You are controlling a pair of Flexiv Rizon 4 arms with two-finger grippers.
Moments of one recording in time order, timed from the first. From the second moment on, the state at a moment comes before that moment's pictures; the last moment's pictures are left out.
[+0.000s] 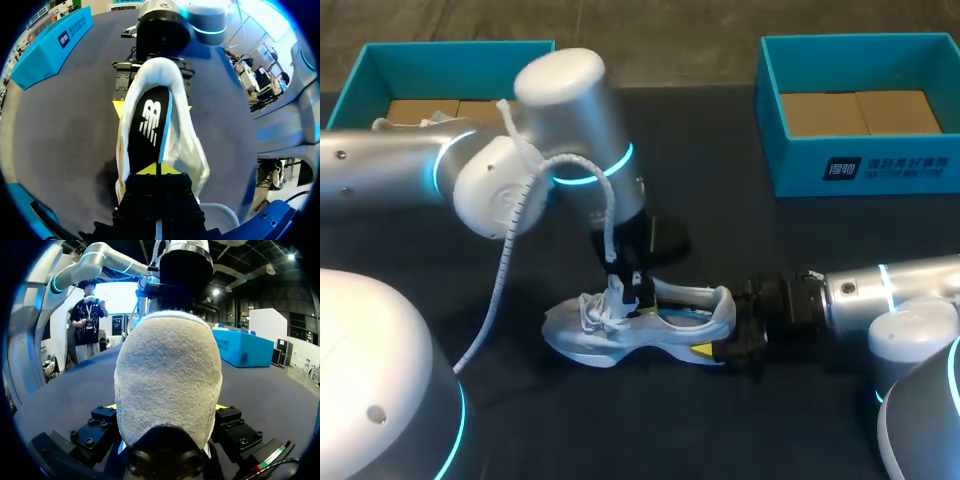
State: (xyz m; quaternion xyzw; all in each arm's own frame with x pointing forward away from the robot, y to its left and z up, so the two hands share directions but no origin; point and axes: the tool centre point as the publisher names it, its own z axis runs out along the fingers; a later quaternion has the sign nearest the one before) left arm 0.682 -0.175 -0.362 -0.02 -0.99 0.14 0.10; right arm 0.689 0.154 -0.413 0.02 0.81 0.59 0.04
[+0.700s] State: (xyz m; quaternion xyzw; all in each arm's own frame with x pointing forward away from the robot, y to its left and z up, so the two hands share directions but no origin) left arm 0.687 -0.162 -0.346 -0.02 -0.97 0.20 0.15; right arm 0.689 0.155 -0.413 0.02 0.81 0.59 0.04
